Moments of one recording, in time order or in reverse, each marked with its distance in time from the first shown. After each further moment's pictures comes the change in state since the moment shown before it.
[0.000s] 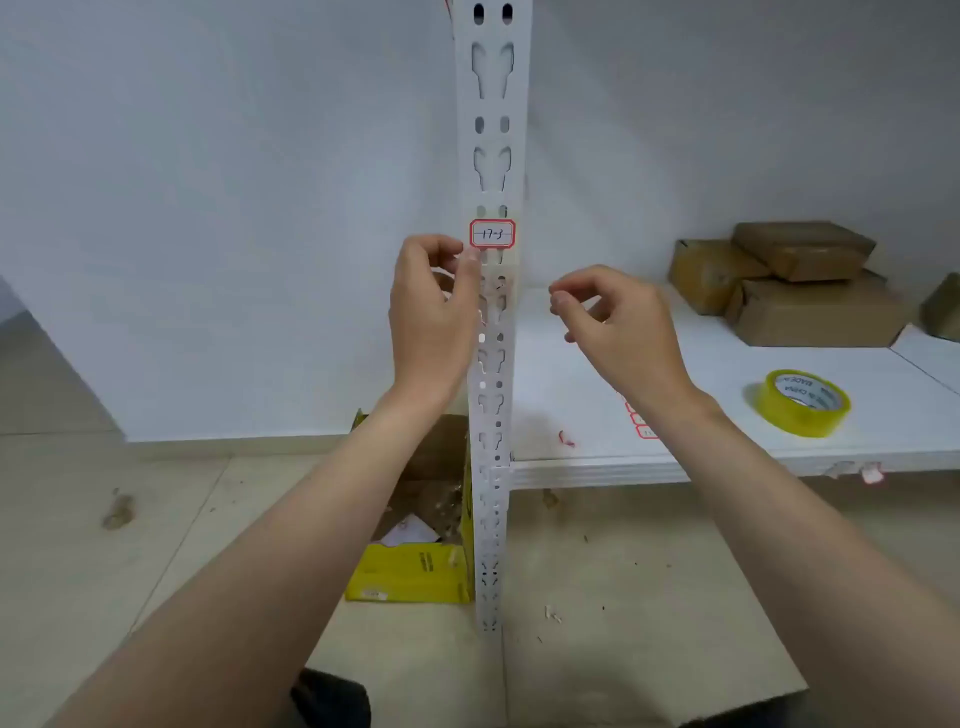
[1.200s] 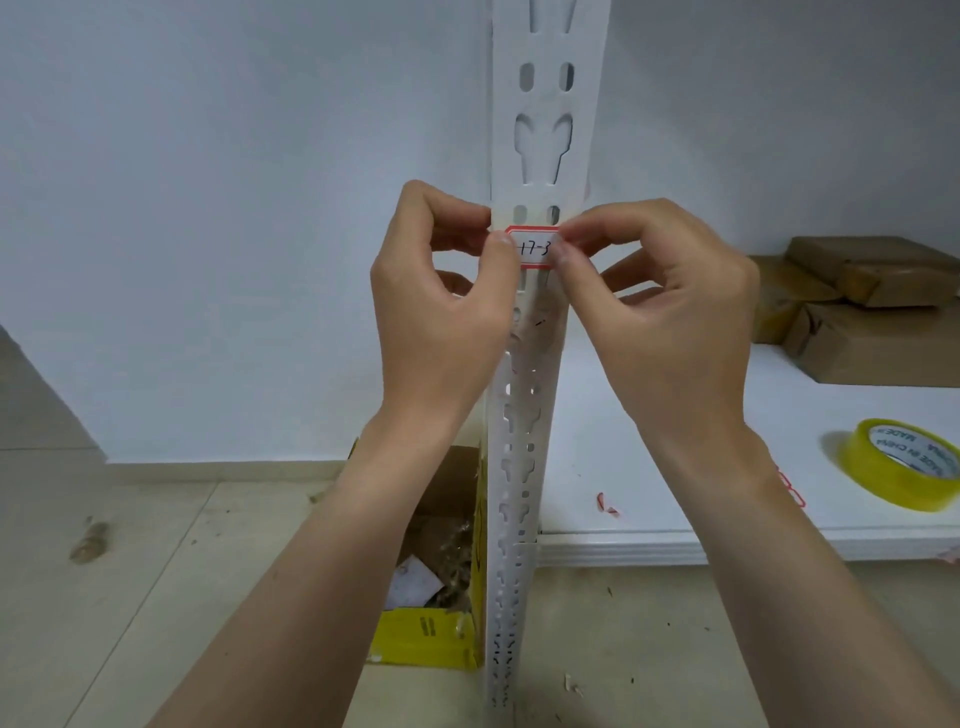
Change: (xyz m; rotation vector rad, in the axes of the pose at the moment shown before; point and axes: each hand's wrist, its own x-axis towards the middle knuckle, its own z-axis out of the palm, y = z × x) left_hand 0.033 -0.002 0.008 -0.095 0.069 0.226; right_hand 0.034 -0.026 0.037 -0.039 0.315 -0.382
